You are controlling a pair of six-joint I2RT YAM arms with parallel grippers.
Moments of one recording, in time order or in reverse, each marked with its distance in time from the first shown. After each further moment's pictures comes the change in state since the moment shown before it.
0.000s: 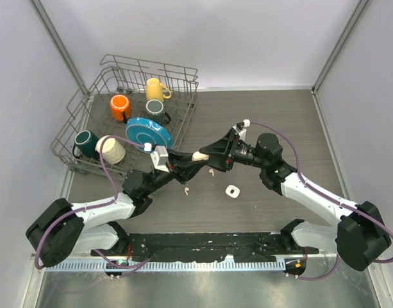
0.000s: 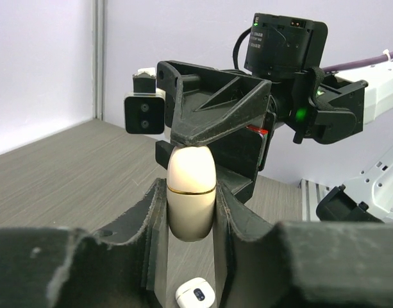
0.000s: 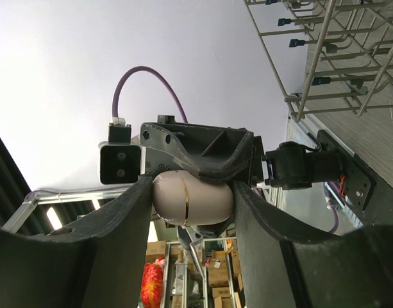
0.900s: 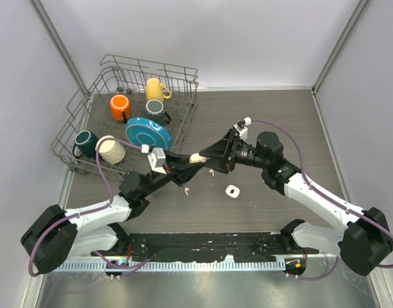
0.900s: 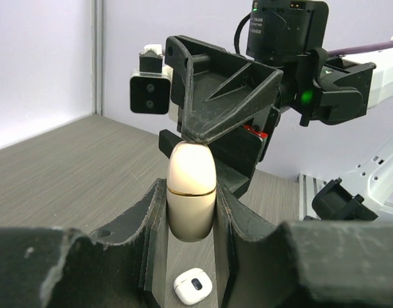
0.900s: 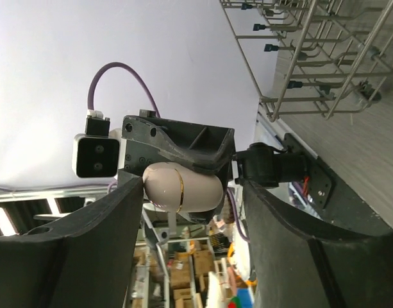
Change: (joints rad) left arm 0.000 -0.058 -0.020 -0.064 0.013 0.000; right arm 0.002 -0.038 0.029 -0.138 0.019 -0.145
